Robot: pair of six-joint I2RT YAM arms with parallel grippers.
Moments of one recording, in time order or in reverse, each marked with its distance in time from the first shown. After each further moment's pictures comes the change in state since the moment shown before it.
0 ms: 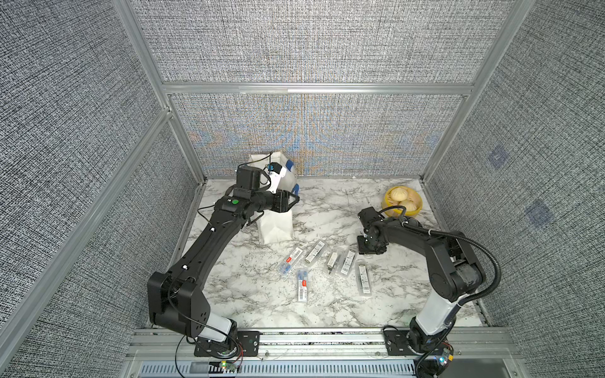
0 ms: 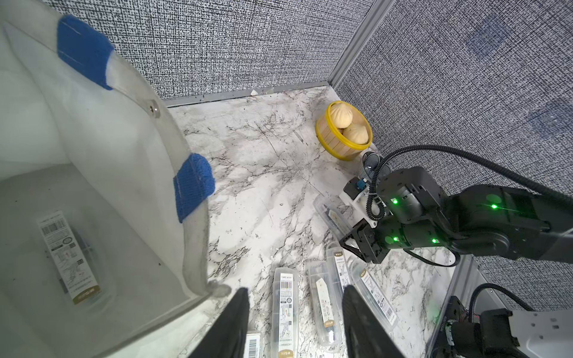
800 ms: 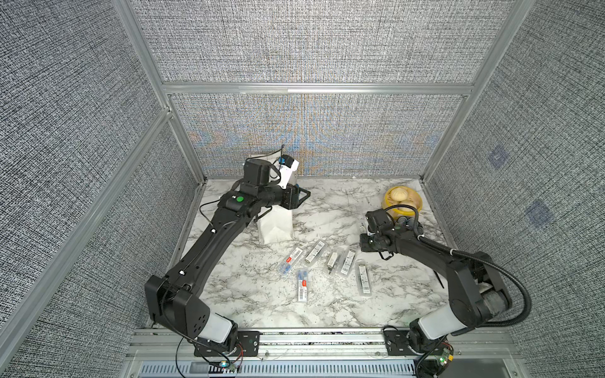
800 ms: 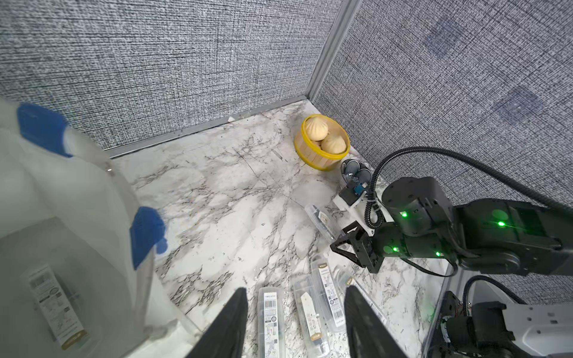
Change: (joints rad) left arm -0.139 0.025 0.153 -0.052 -0.066 0.026; right arm 0.007 -0.271 -0.160 0.169 -0.031 -0.020
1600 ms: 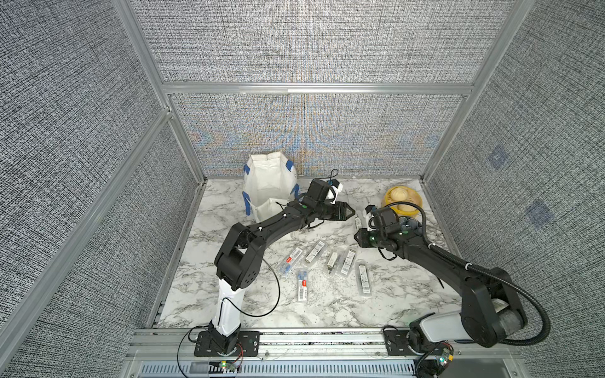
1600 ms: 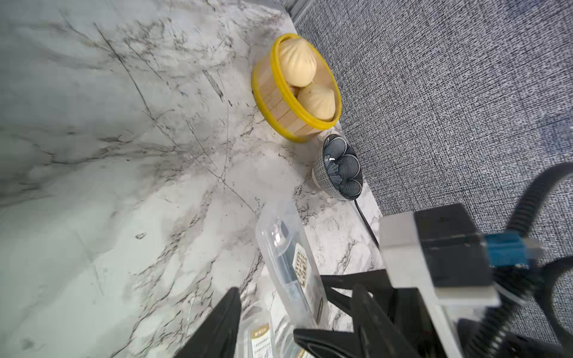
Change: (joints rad) left arm -0.245 0.545 0.081 0.402 -0.012 -0.443; right arm 0.012 -0.101 -0.027 0.088 -0.119 0.016
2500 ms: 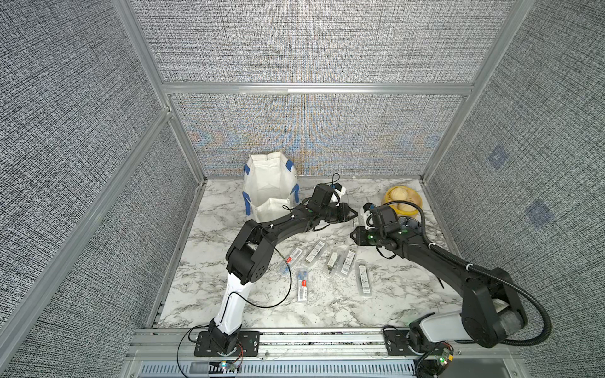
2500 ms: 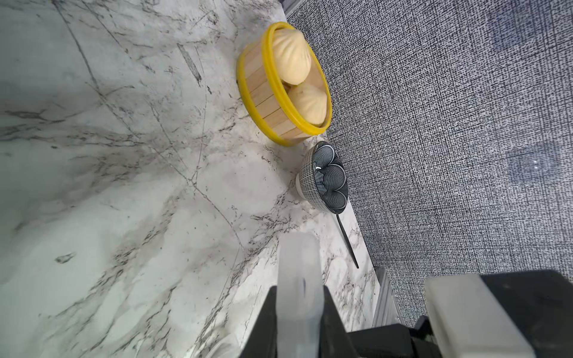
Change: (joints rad) left arm -0.008 0.092 0.009 0.162 0.063 -0.162; right arm 0.019 -0.001 0.022 0.005 -0.055 0.029
